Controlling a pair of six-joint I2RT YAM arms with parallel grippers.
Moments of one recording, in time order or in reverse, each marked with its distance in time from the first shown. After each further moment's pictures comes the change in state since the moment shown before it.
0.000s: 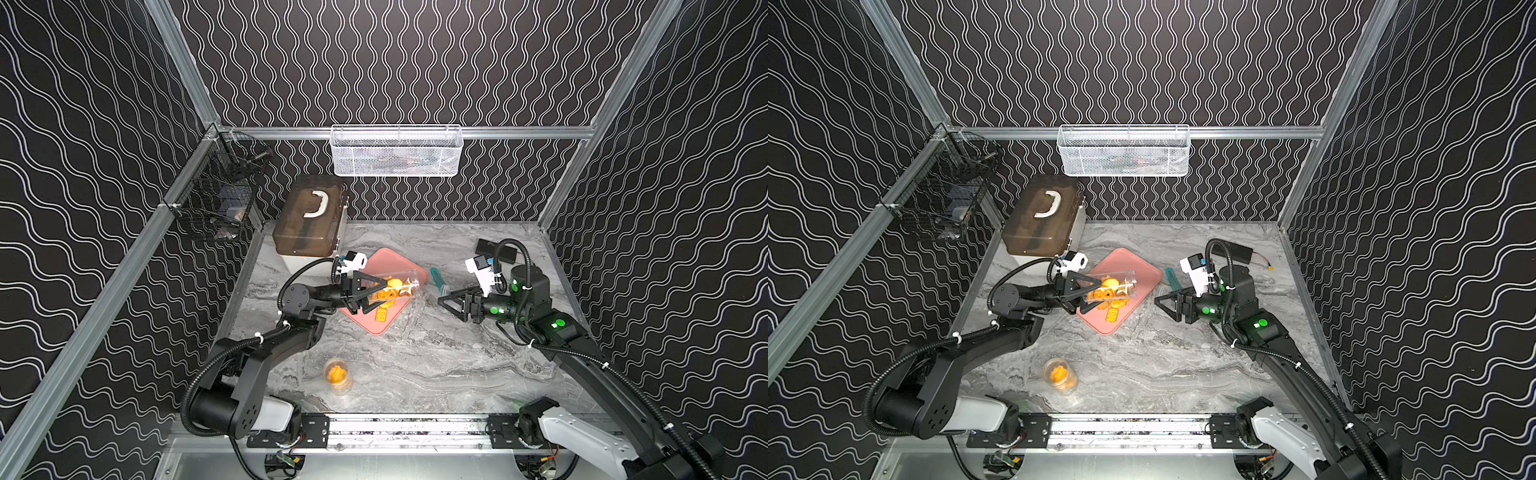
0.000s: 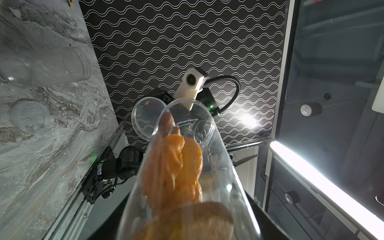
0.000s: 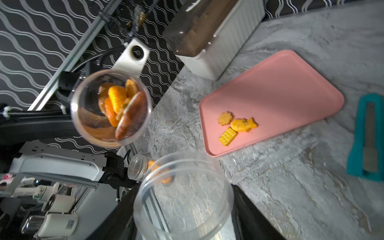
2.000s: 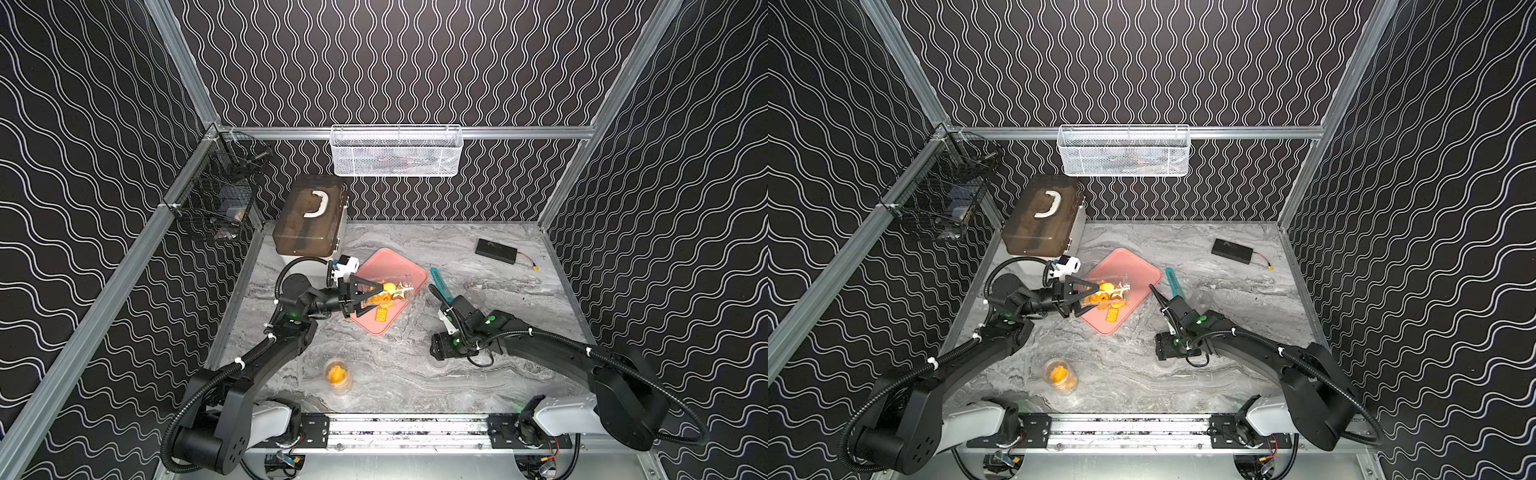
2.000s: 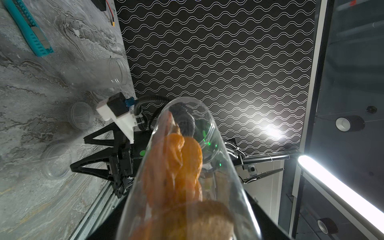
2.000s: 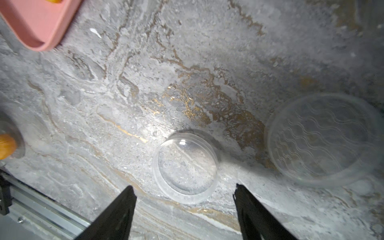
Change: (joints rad) left arm 0.039 -0.169 -0.004 -0.539 0.001 0.361; right arm 0.333 0.363 -0.049 -0.299 0.546 0.131
